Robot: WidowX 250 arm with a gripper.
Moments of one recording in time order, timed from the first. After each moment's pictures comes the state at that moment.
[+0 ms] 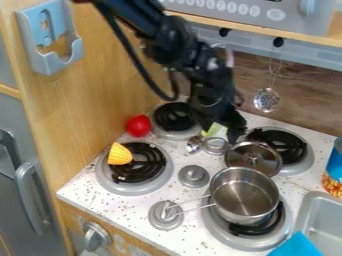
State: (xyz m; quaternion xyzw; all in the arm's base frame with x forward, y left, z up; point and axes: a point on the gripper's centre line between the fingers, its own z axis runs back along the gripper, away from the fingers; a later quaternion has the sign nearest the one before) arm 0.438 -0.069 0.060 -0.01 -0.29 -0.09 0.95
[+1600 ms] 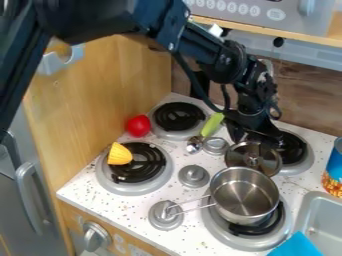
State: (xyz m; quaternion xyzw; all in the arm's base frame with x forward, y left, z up) arm 0.479 -0.108 0.022 -0.01 -0.24 -0.11 0.97
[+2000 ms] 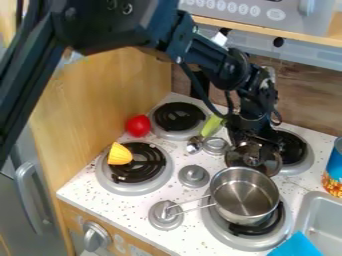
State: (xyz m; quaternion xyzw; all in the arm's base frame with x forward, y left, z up) arm 0.483 -0.111 0.013 0.00 -0.23 -0.12 0.97
